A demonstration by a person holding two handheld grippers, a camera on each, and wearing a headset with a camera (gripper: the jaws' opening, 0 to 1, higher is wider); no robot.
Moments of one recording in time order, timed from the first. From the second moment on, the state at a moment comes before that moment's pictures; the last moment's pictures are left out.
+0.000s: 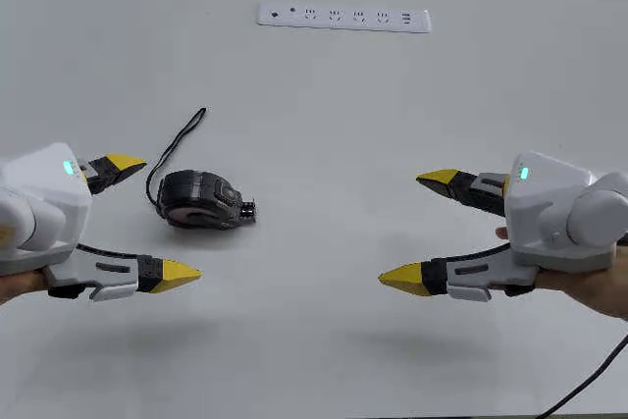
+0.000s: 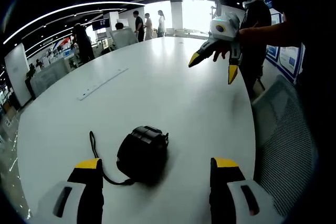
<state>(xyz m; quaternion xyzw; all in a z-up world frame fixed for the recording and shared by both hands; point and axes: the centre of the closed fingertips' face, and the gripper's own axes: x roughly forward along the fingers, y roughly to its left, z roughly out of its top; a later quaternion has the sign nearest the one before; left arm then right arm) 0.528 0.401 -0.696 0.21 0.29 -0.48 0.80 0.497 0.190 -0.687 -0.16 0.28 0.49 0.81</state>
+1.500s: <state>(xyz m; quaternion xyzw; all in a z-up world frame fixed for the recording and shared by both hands) 0.558 0.402 -0.745 0.35 0.34 -0.55 0.68 0.535 0.270 -0.715 -0.22 0.26 0.58 0.74</state>
